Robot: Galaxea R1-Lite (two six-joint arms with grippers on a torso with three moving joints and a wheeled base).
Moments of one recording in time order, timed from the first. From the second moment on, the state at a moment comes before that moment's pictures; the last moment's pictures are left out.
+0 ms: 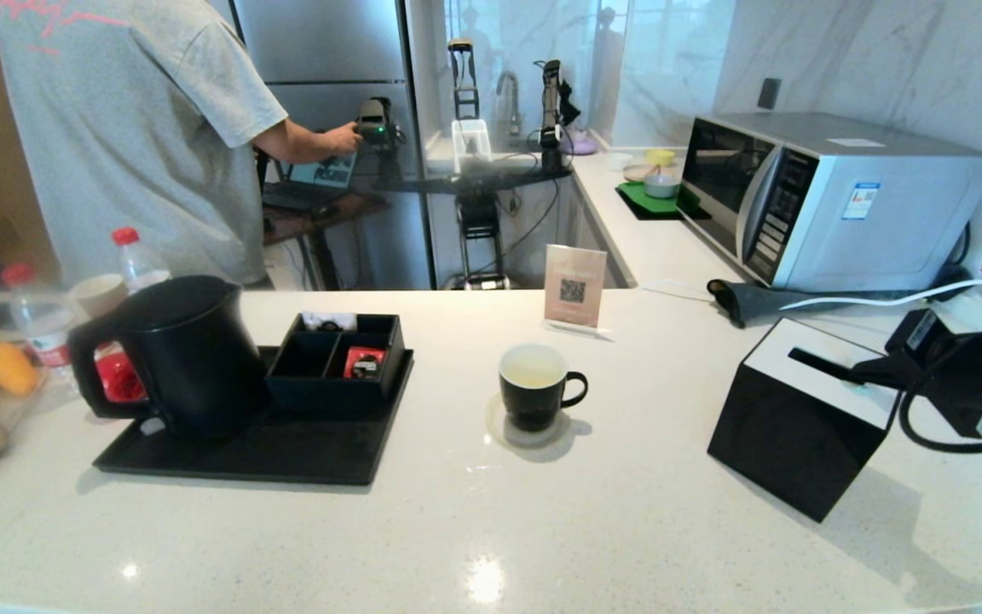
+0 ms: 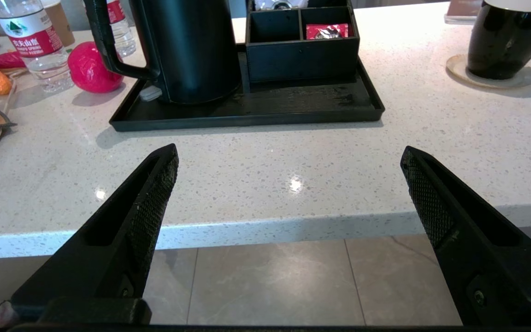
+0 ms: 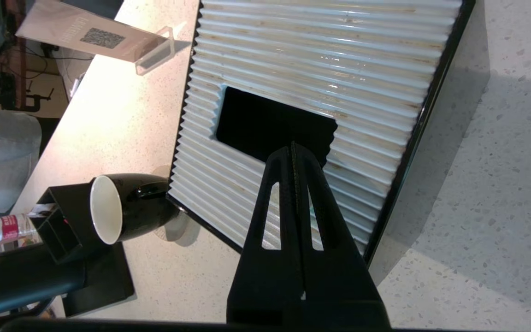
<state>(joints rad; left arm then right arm) 0.00 0.00 0.00 0.01 -0.02 0.05 -0.09 1.53 -0.92 0.04 0.22 0.74</state>
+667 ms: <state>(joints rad) 0.00 0.00 0.00 0.01 -0.02 0.05 -0.09 1.37 -0.91 0.08 0.22 0.74</state>
